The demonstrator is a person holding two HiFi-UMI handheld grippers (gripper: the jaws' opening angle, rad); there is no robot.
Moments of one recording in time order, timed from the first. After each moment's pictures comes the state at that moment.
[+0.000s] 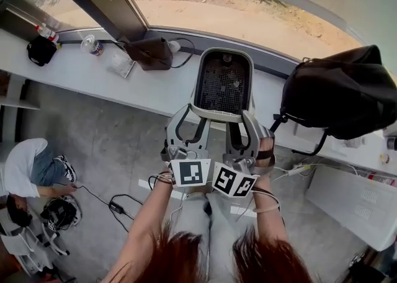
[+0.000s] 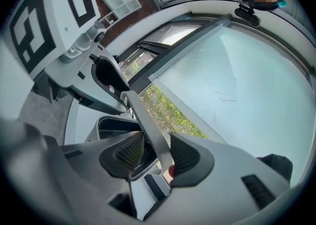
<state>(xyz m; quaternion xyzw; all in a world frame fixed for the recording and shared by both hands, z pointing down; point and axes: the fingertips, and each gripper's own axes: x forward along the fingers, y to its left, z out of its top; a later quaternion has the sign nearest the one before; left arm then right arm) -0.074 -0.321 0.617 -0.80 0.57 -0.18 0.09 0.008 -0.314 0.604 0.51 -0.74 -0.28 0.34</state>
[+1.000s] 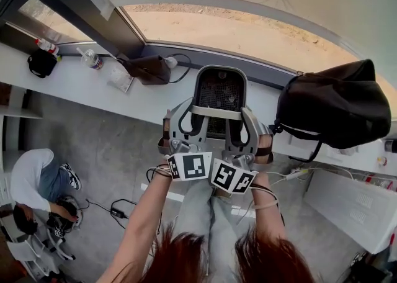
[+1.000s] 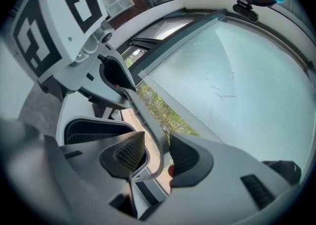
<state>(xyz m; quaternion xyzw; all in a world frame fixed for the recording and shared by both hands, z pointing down) -0.062 -0.390 0.574 -0.79 0.54 -0.22 0.17 0.018 -0.371 0.574 0.53 -0.73 -0.26 0.33</state>
